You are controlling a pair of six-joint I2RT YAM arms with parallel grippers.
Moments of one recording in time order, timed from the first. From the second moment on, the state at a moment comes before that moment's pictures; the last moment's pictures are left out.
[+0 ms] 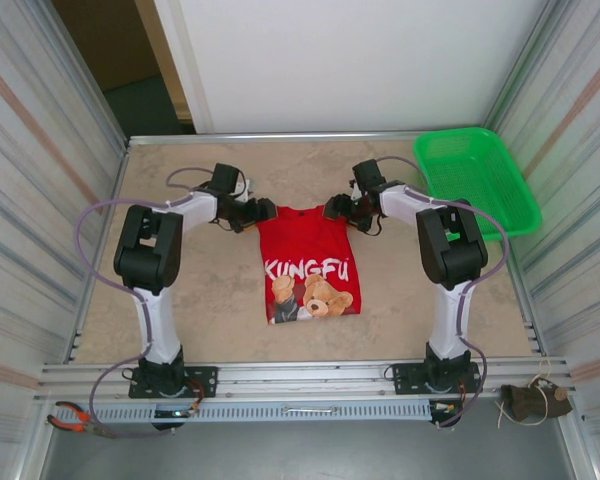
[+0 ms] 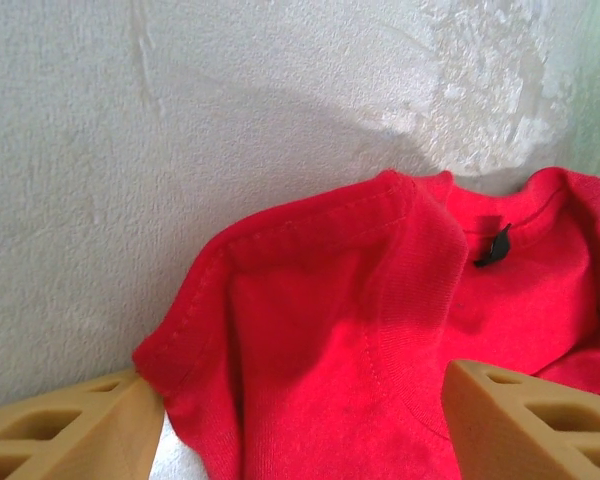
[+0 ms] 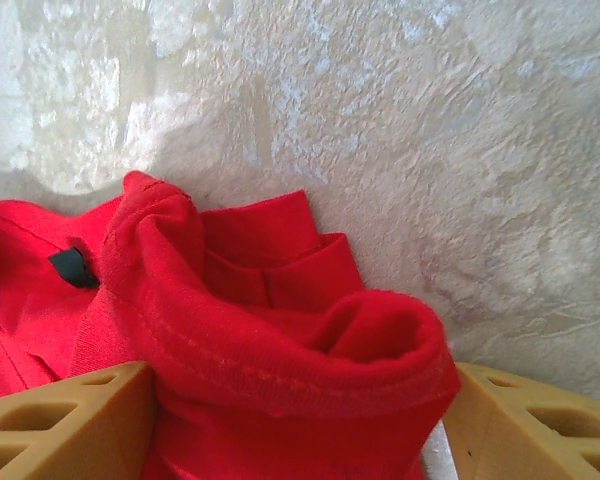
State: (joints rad) left arm -0.27 2.01 1.30 -0.33 0.47 -0.48; right arm 0.34 2.04 1.37 -0.41 -0.34 0.62
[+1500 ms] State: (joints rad) left arm -0.29 1.99 1.28 -0.19 0.58 -0.63; right arm 0.29 1.95 1.32 -0.21 -0.52 0.78
